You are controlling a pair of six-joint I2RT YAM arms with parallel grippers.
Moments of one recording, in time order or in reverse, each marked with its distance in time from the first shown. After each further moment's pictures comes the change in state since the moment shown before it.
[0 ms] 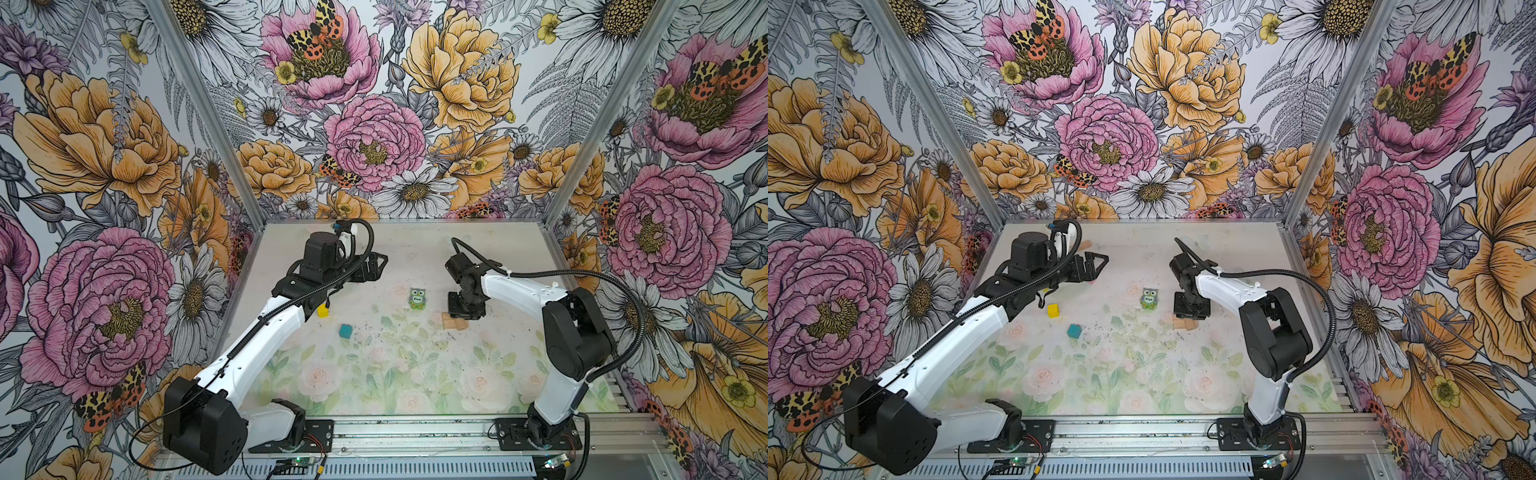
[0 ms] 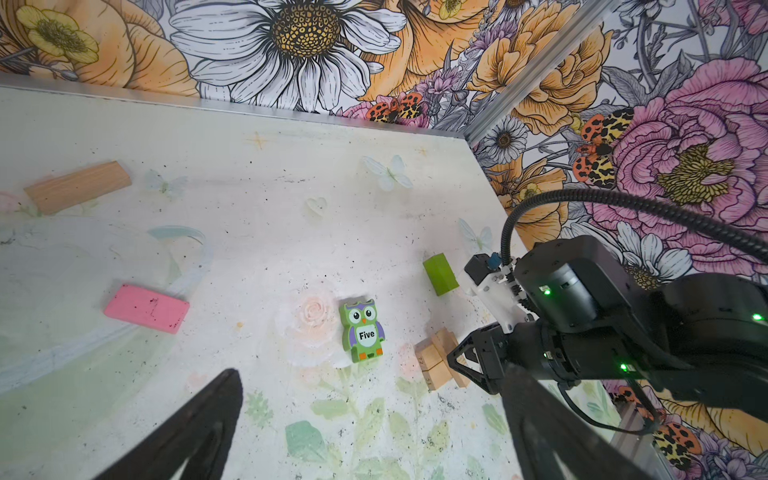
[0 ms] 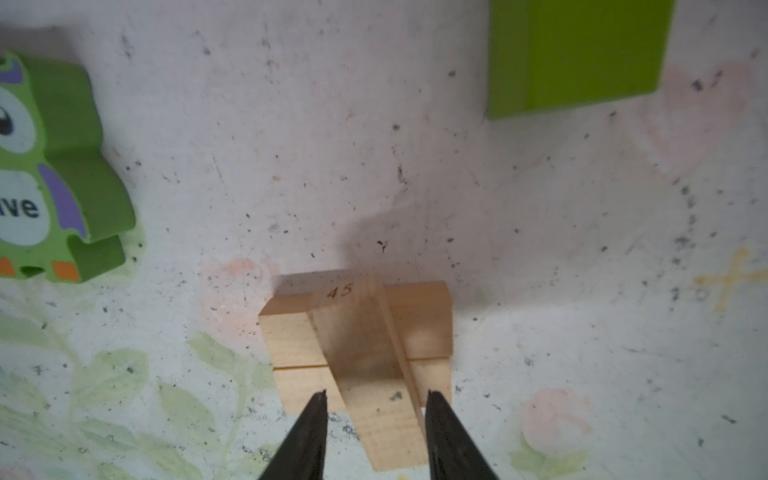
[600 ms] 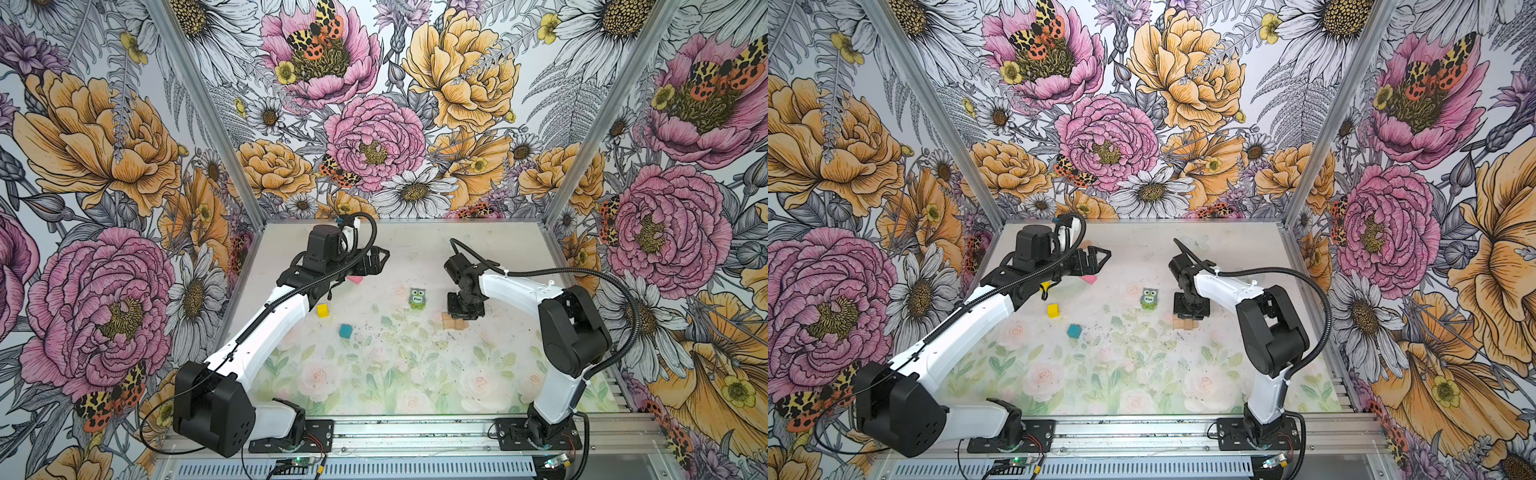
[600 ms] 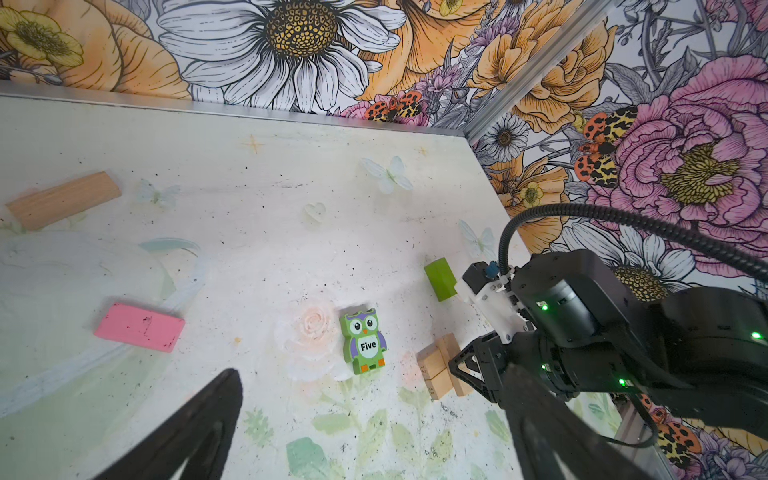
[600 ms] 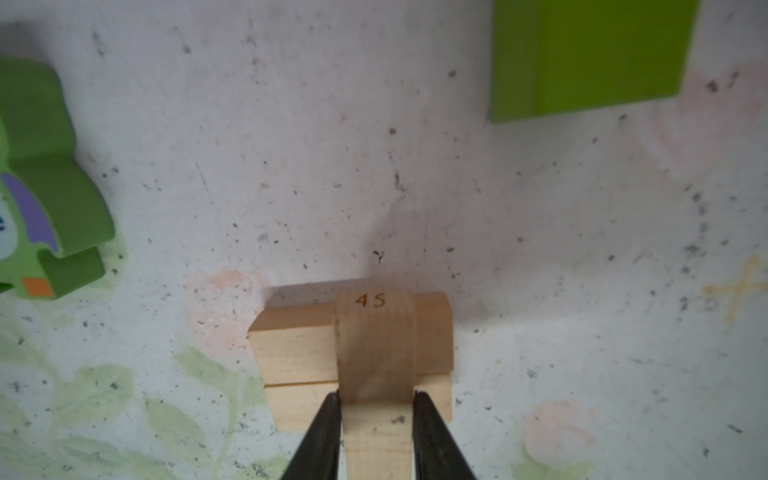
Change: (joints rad) left arm 0.022 0.075 0.059 0.000 0.037 0.018; right arm 0.000 0.018 0.006 0.002 0.008 0.001
